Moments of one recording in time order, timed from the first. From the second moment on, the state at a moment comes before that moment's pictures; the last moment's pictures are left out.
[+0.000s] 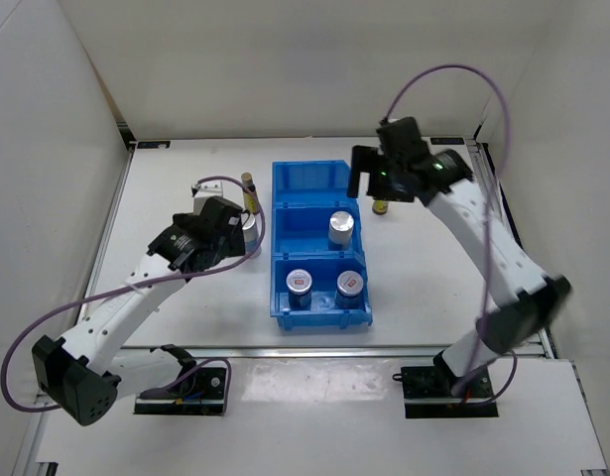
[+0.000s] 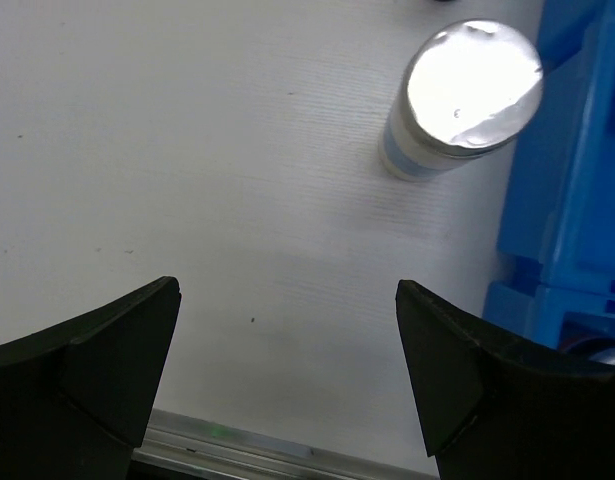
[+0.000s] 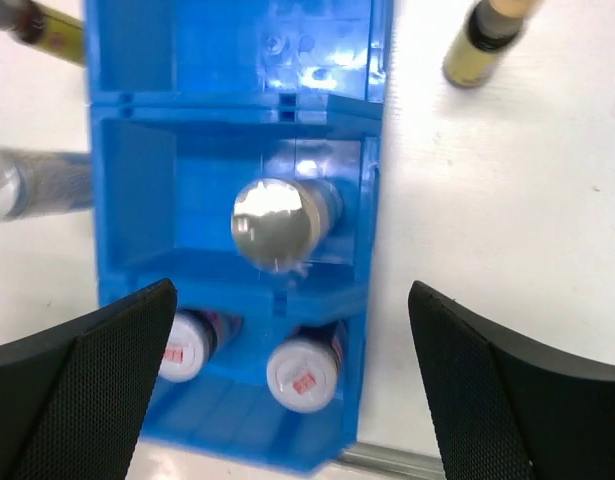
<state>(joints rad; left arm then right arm) -0.59 1.11 1.07 -0.89 -0.62 -0.51 0.55 1.65 1.81 -1.03 0.11 0.46</state>
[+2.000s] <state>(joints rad) -0.62 1.50 1.73 -0.86 -0.25 -0.43 0.55 1.02 1.19 -1.06 0.01 0.45</state>
